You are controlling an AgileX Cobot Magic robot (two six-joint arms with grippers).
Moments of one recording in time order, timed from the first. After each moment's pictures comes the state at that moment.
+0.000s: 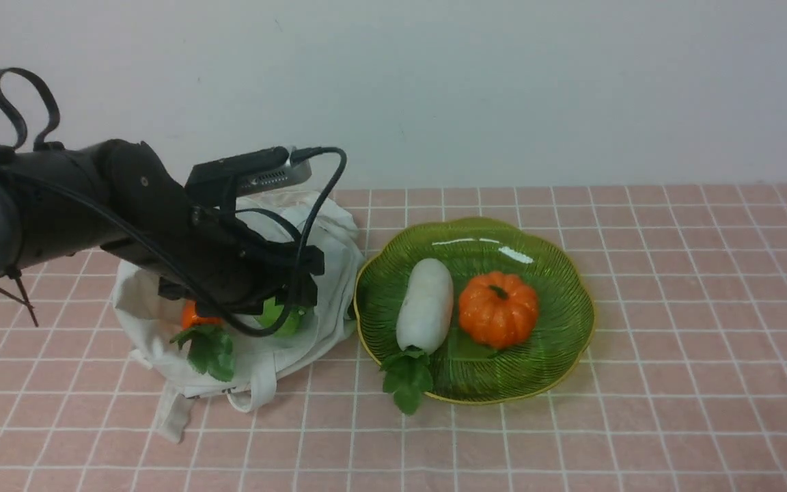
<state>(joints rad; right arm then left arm) 0.05 -0.01 0.03 0.08 0.36 -0.05 -0.27 1.74 -1.11 -0.49 0.48 0.05</state>
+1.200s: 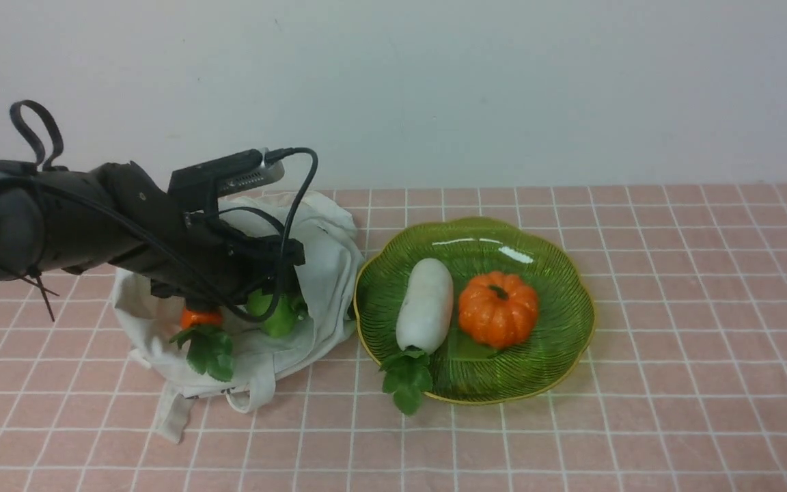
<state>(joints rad) 0.05 -0.01 0.03 0.08 0.36 -0.05 -0.20 1.84 -1.11 -0.60 0.34 0.15</state>
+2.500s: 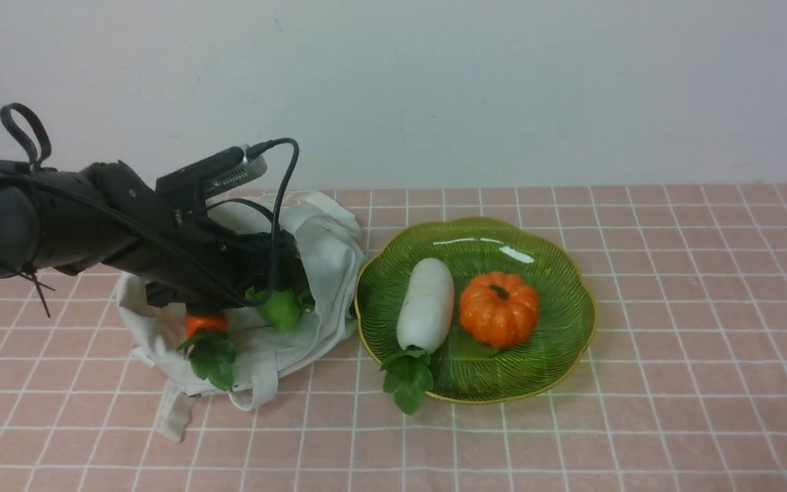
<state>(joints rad) 0.05 -0.01 0.03 0.08 0.36 -0.05 -0.17 1.87 -1.11 -0.62 0.35 0.09</state>
